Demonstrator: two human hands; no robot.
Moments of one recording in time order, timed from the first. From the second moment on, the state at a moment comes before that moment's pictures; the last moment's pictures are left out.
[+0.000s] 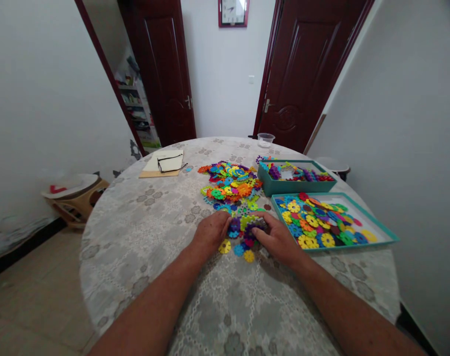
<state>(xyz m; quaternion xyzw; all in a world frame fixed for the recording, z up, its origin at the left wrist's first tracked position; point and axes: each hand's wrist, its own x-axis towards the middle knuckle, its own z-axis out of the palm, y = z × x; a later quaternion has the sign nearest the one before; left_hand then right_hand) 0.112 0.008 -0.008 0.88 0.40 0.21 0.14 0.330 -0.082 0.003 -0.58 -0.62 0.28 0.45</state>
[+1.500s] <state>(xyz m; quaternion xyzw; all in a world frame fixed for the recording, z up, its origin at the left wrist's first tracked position) 0.121 -0.015 0.005 0.92 0.22 0.29 0.16 0.327 -0.089 0.016 -0.52 -0.66 0.35 0.42</state>
